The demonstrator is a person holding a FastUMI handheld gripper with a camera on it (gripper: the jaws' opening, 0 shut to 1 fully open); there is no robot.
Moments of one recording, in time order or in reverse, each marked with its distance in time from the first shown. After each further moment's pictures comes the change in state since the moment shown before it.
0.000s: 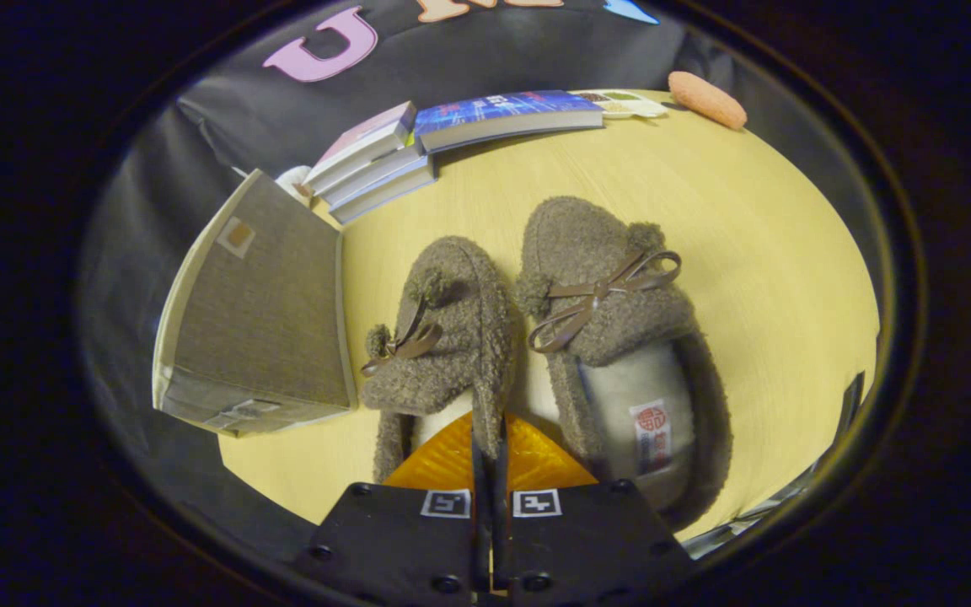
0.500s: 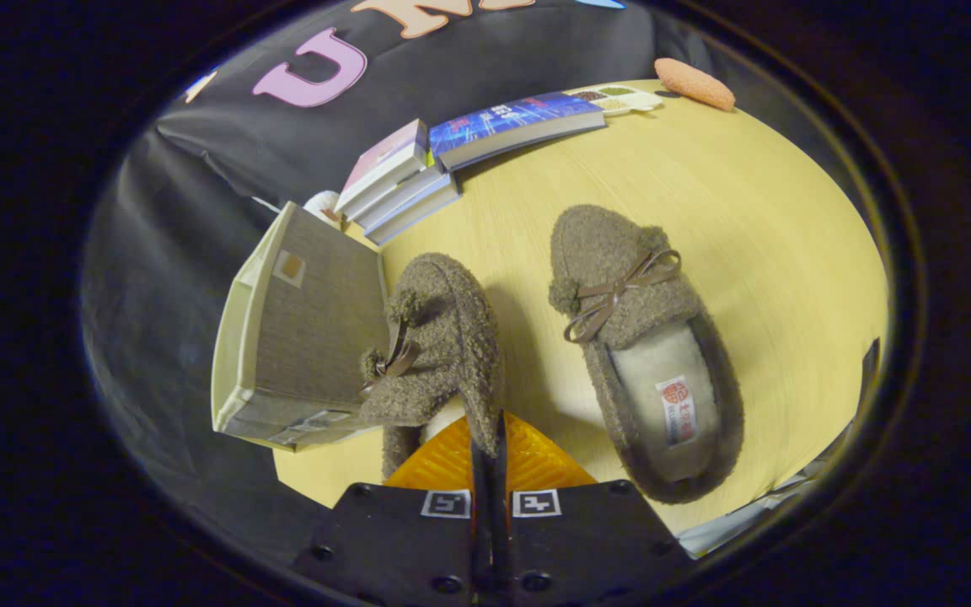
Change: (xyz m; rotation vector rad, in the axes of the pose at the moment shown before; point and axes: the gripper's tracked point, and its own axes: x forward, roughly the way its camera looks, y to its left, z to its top) arm -0.033 0.029 0.013 0.126 -0.010 0.116
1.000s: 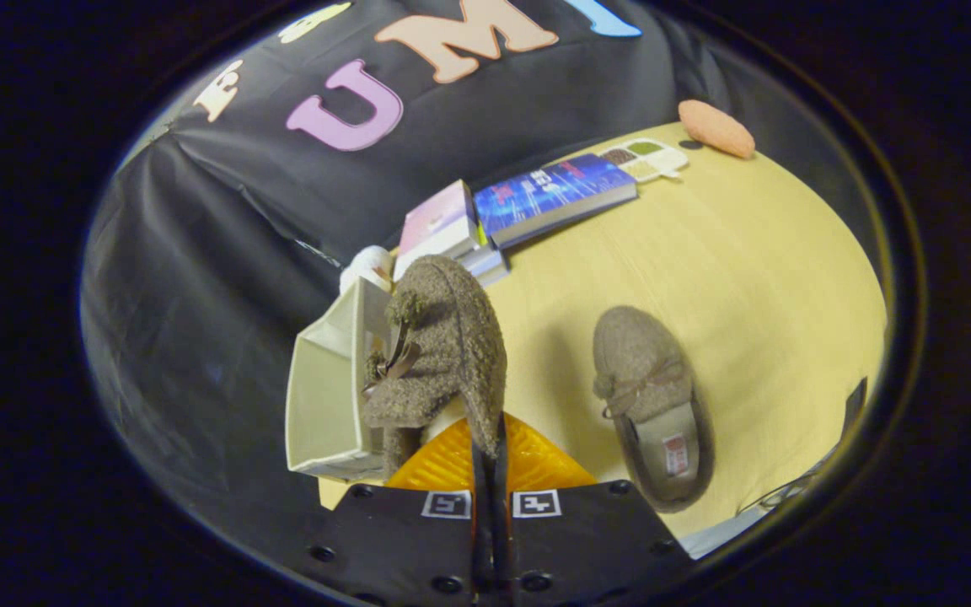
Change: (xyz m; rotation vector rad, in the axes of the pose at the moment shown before) arm -0.058 0.054 0.079 -0.027 -0.149 0.108
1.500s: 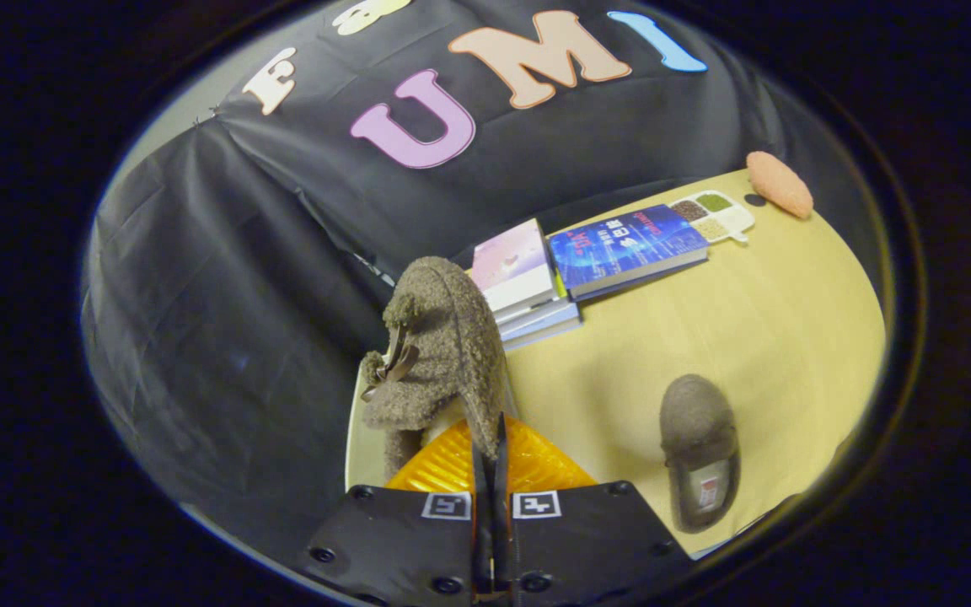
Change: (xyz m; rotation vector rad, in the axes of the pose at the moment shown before) arm -0.004 0.084 0.041 -0.086 -0.041 0.132
